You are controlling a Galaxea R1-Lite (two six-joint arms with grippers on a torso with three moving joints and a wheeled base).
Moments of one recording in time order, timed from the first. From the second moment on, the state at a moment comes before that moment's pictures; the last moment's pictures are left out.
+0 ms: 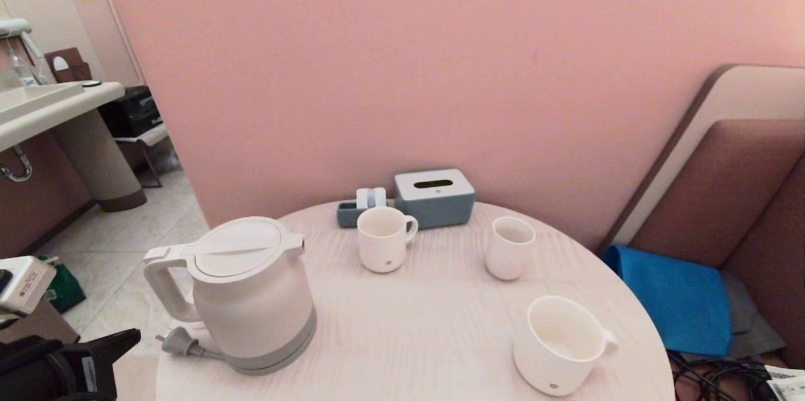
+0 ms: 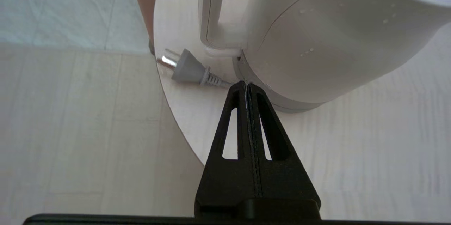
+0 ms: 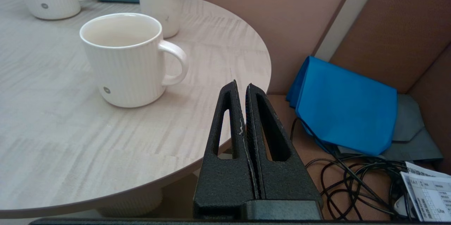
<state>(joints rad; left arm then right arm) 0.00 1.03 -0.33 -0.21 -0.08 -0.14 0.00 0.00 0.00 0.01 0.03 -0.06</state>
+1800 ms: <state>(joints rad) 0.05 1.40 -0.22 -0.78 -0.08 -0.01 0.00 0.00 0.00 0.01 0.03 -0.06</state>
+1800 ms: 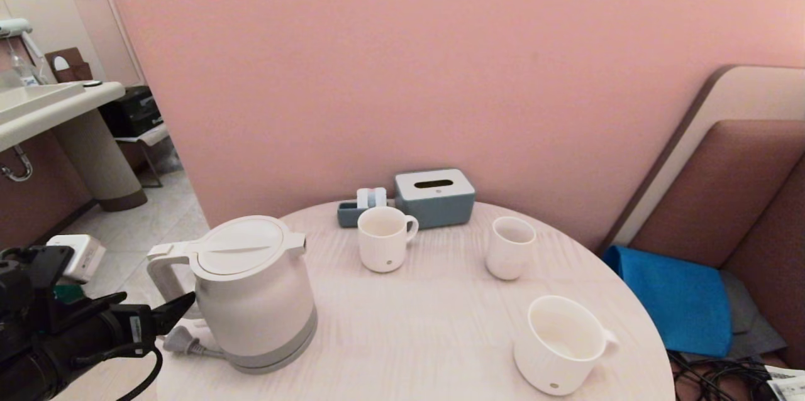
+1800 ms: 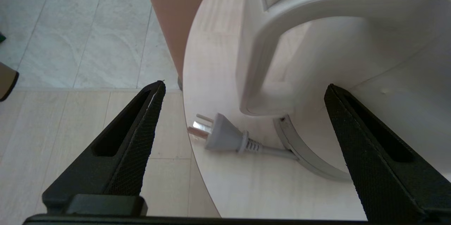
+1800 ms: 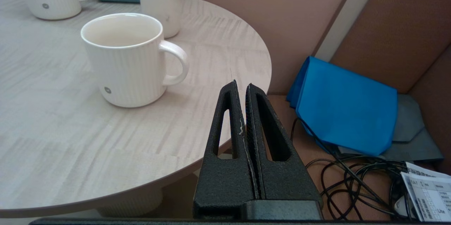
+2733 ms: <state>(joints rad) 0.05 1.54 -0.25 -0.93 -0.08 -0.02 0.00 0.00 0.00 0.01 0.03 -0.06</state>
